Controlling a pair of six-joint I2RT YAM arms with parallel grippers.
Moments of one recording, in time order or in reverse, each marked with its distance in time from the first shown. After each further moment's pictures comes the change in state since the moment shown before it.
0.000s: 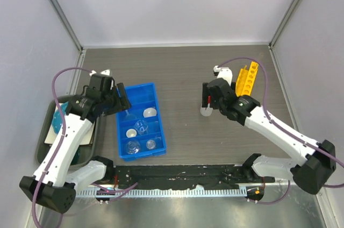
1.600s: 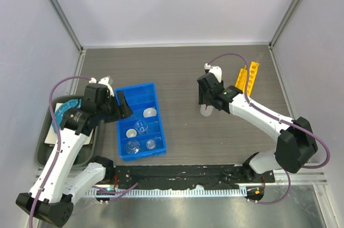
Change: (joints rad) left arm -0.001 -0.166 -0.107 0.020 0.115 0.030; right arm -0.054 0.285 0.072 0.066 -0.062 0.010
